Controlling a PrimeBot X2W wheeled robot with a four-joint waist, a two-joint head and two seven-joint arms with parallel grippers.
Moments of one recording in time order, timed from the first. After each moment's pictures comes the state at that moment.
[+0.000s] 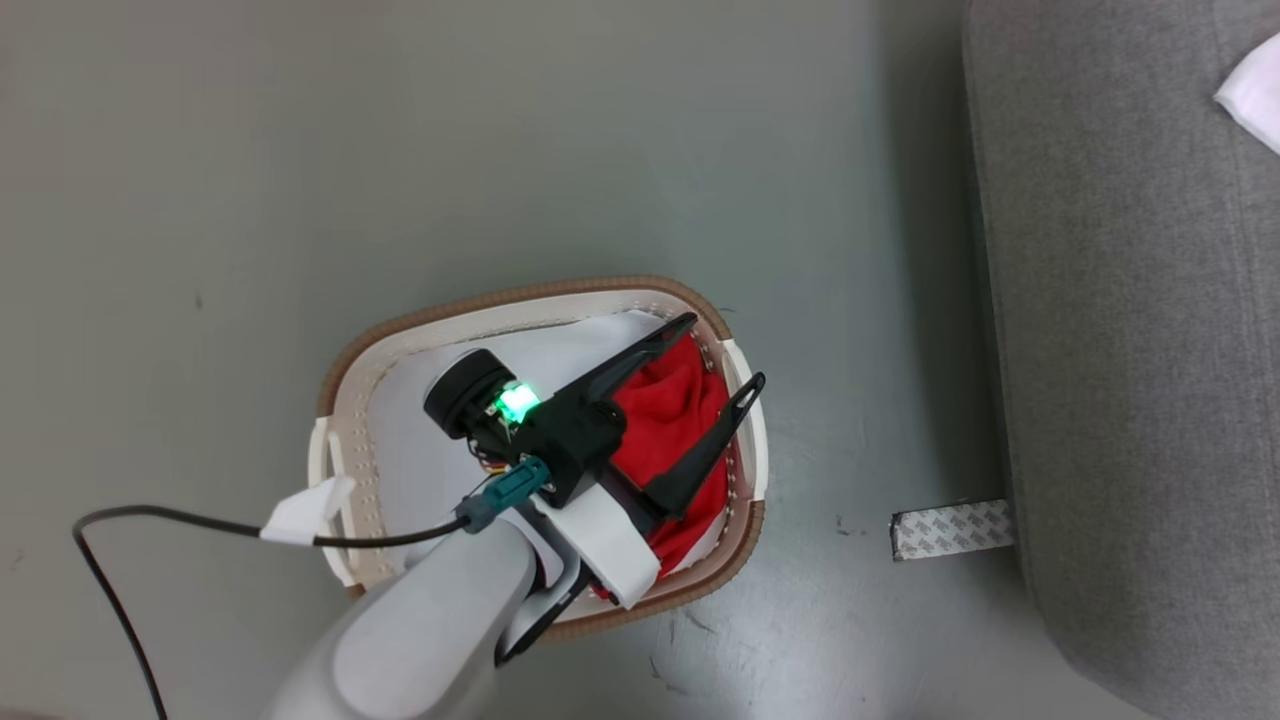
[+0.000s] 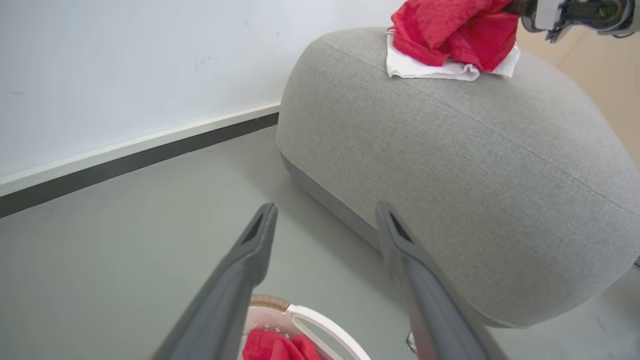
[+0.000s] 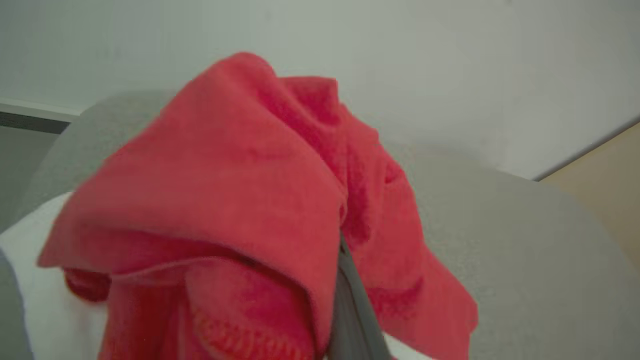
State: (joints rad) left arm -0.69 0.22 -0.76 0.31 -0.28 -0.13 -0.26; right arm -1.03 -0.65 0.19 0.97 0.39 0.13 -0.17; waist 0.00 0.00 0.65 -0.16
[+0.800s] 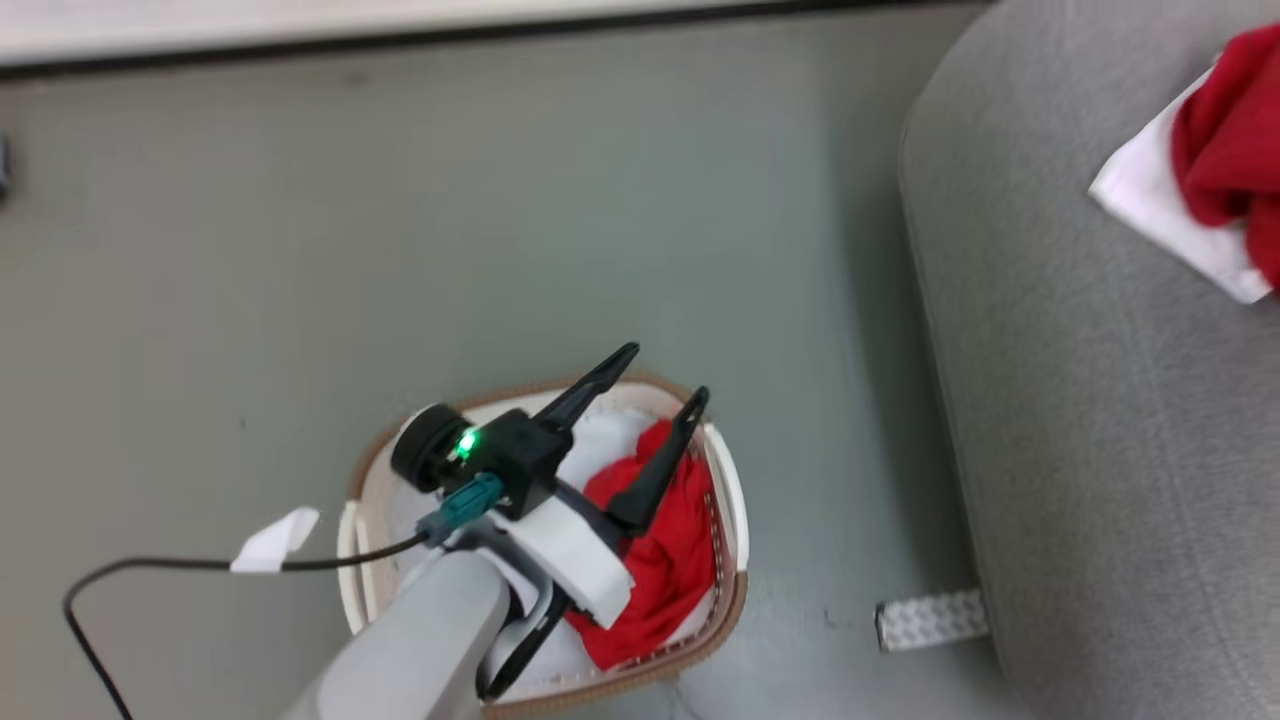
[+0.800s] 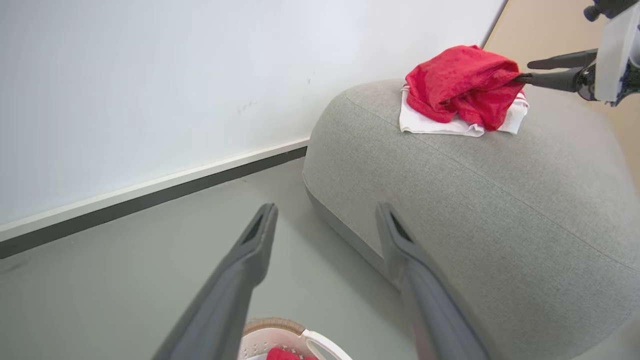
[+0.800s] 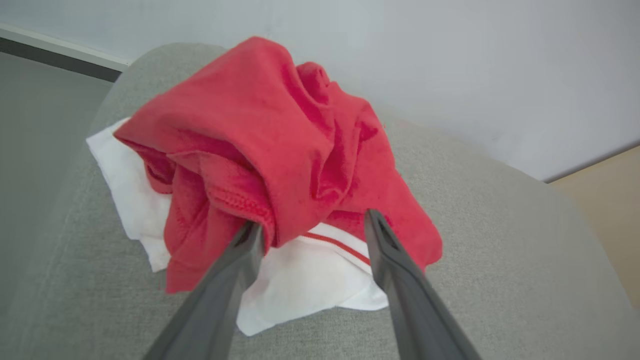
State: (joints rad) left arm -0.60 0.20 -0.68 0.35 -0.33 -0.10 -0.26; right arm -0.97 -0.64 0.53 1.05 0.49 0.13 -0.14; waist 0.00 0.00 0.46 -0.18
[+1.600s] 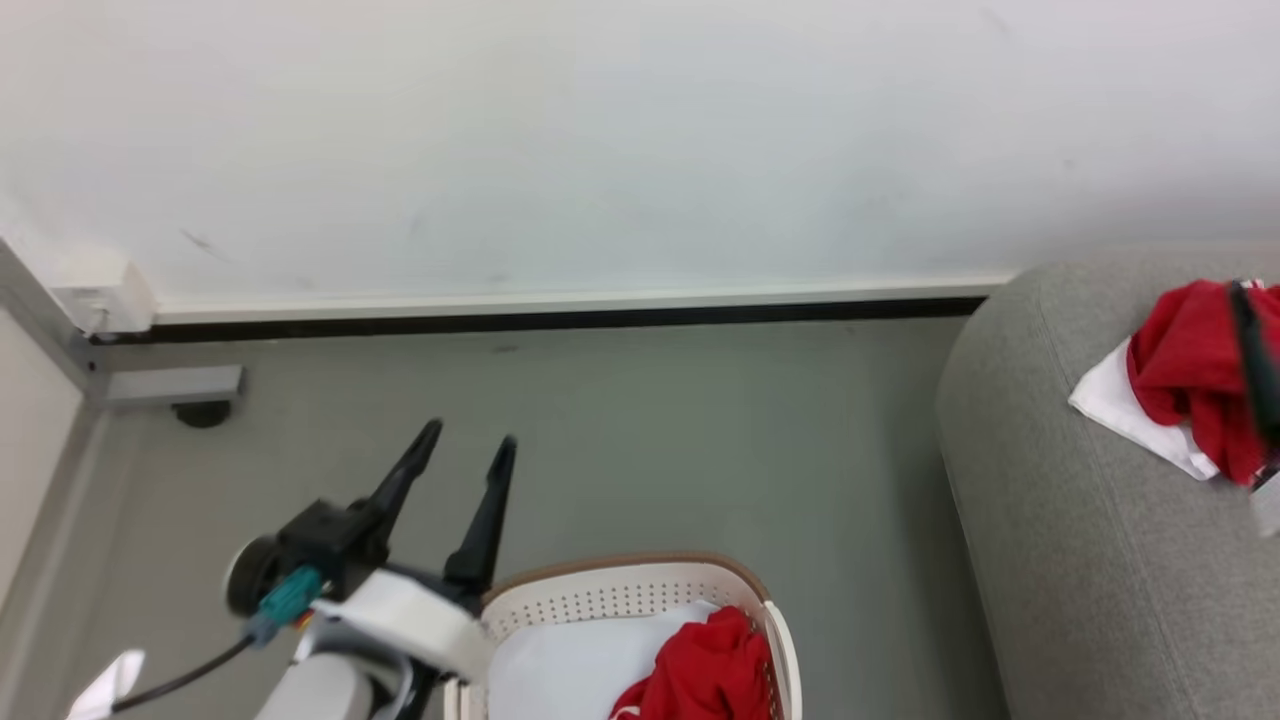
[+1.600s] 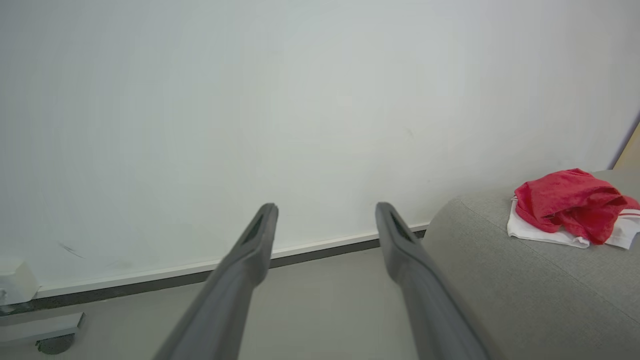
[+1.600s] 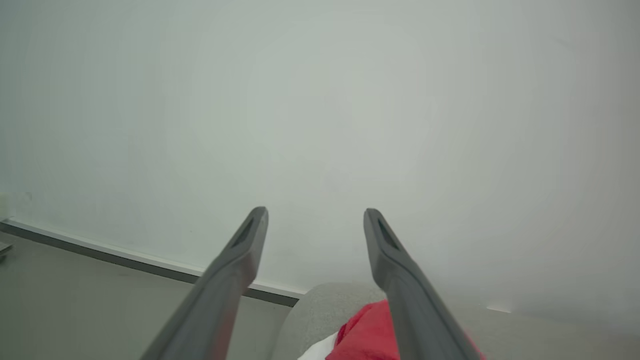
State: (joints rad) left arm -0.32 0.22 -0.35 0.28 -0.32 -0.03 -0.26; right arm -0.60 -0.60 0.39 0.55 0.60 0.13 -0.26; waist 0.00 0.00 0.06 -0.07
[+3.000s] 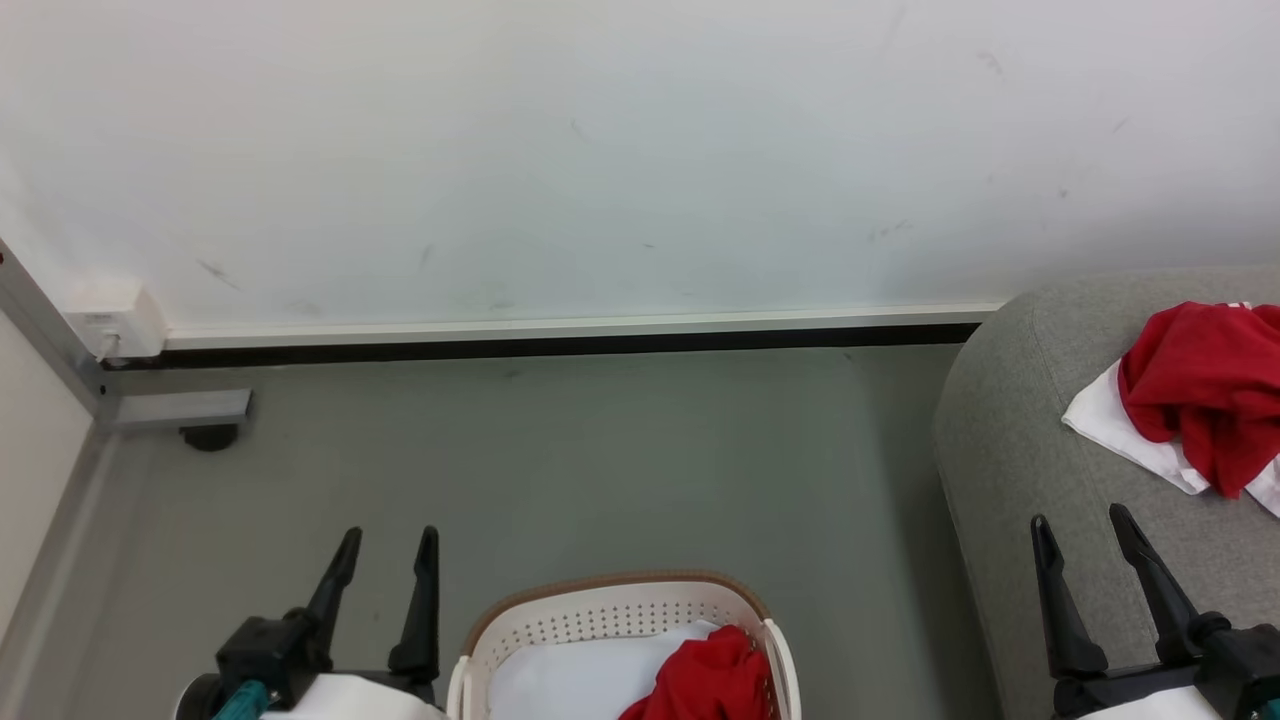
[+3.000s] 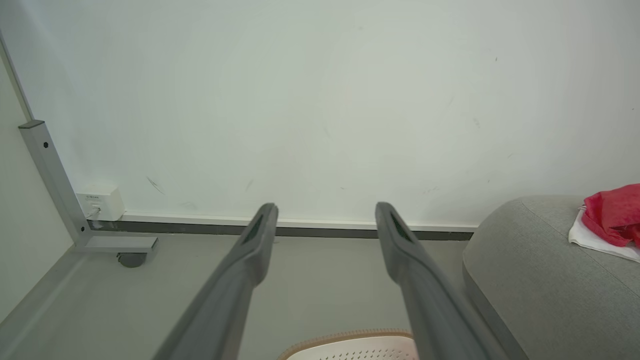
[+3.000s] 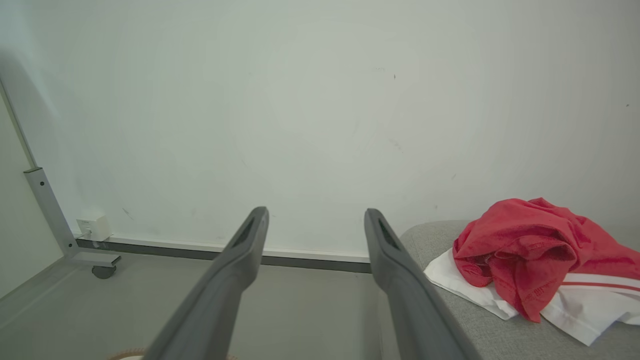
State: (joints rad) left arm -0.10 0.05 -0.04 0.25 -0.15 -0.10 -0.26; right arm -0.06 -0.13 0.07 0.17 0.25 0.13 -0.26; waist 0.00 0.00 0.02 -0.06
